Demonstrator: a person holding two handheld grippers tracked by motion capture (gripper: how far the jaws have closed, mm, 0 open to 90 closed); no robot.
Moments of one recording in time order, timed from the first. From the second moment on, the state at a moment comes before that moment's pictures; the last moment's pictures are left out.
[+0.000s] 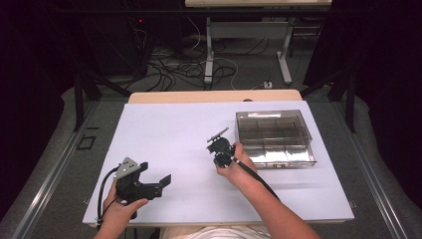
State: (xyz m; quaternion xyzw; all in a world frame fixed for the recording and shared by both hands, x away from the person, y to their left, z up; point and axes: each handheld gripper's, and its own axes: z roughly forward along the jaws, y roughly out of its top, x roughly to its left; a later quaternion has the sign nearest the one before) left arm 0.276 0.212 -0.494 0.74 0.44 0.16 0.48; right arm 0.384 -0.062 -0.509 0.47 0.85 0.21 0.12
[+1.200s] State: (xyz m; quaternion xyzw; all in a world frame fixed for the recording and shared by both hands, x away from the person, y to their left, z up) left arm 0.277 0.212 -0.494 0.74 0.44 0.15 0.48; right arm 0.388 -0.078 -0.452 0.48 0.82 0.30 0.12
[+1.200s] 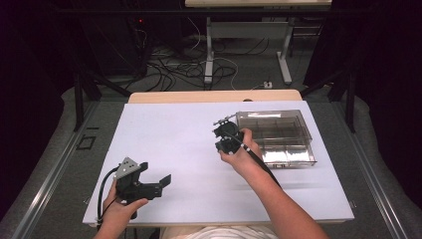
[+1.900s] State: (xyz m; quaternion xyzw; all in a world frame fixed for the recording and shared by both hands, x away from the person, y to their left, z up) left arm 0.277 0.212 -0.495 0.74 0.44 0.15 0.48; right arm 0.390 -0.113 -0.433 0.50 0.79 0.33 0.12
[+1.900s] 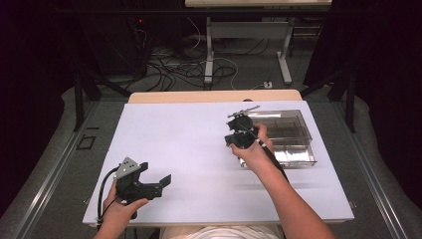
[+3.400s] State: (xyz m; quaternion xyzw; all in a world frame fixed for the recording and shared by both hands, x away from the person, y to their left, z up) left arm 0.277 0.213 -0.495 0.74 0.45 0.16 0.47; right arm 0.380 -0.216 -0.432 0.56 0.74 0.34 0.15
